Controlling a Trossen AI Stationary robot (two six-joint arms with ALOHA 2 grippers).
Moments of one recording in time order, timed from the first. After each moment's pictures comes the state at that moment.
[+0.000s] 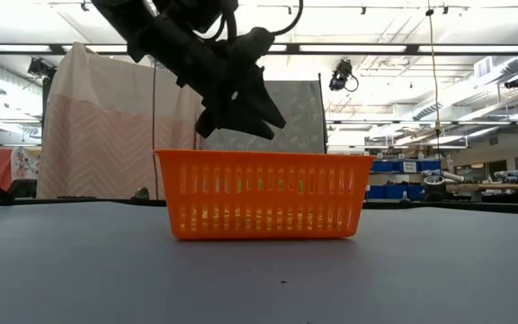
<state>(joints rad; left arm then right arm) -0.01 1.63 0.95 0.11 -0.22 -0.50 0.31 1.28 1.26 0.05 0.46 0.40</state>
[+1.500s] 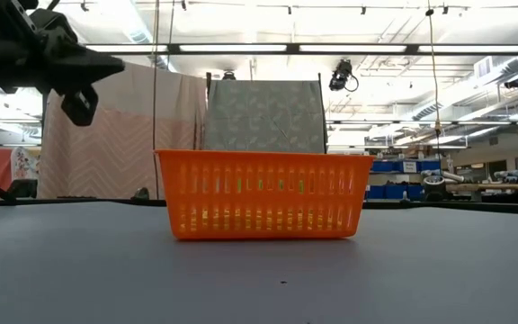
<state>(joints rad) -0.25 0.27 0.01 0.35 -0.31 -0.41 0.35 1.17 1.26 -0.49 0.37 0.64</state>
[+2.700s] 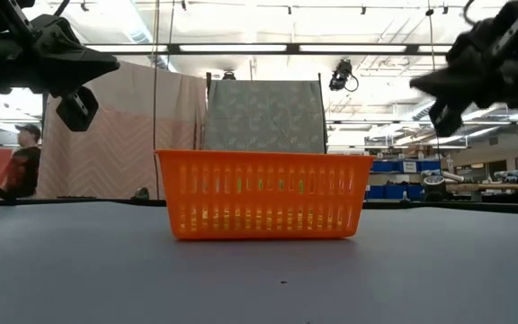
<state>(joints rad) -0.25 0.27 0.01 0.32 -0.23 -0.55 -0.08 0.44 0.01 0.43 -0.13 0.46</state>
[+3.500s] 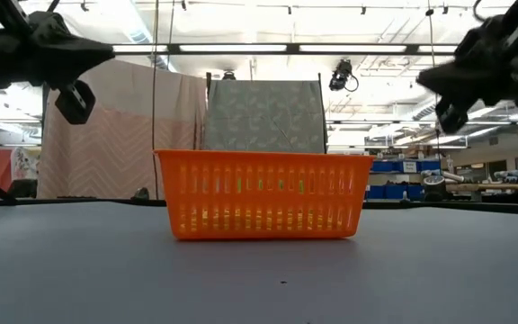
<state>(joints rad) -0.23 0.15 0.01 0.28 -0.23 -0.55 -0.08 0.29 0.01 0.27 -0.11 0.43</state>
